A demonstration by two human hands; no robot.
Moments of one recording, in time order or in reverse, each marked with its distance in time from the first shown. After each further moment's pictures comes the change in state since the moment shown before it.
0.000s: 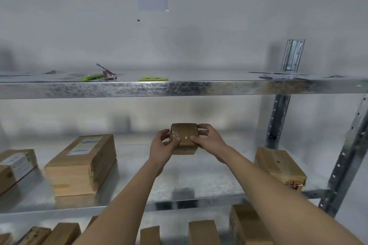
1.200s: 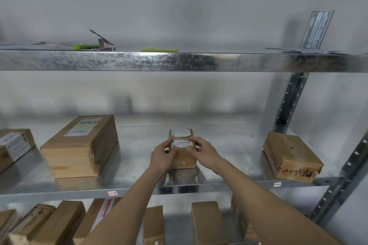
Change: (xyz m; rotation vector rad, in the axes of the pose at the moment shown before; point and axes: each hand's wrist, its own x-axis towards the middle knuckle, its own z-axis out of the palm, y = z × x) left_hand -0.008 -0.084 -0.017 0.269 -0.060 -0.109; right_hand -0.005 0.093 0.057 -0.186 -0.145 0.067
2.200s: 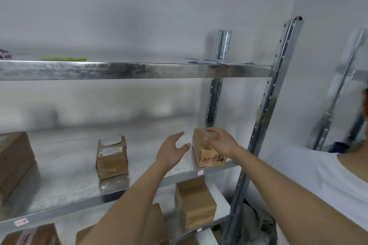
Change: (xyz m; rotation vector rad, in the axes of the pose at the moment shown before) left_hand -0.064 0.116 0.187 0.169 -0.369 0.304; right_hand -0.143 0.021 -0.247 -0.350 0.365 0.166
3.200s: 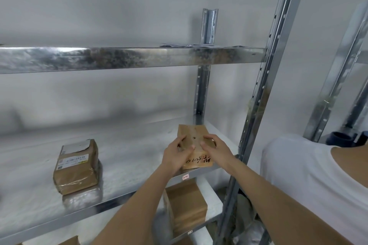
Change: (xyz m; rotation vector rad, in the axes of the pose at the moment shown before) left_hand 0.057 -0.007 0.102 -0.236 -0.062 -0.147; right_hand 0.036 0.092 0.013 0.303 0.049 0.113
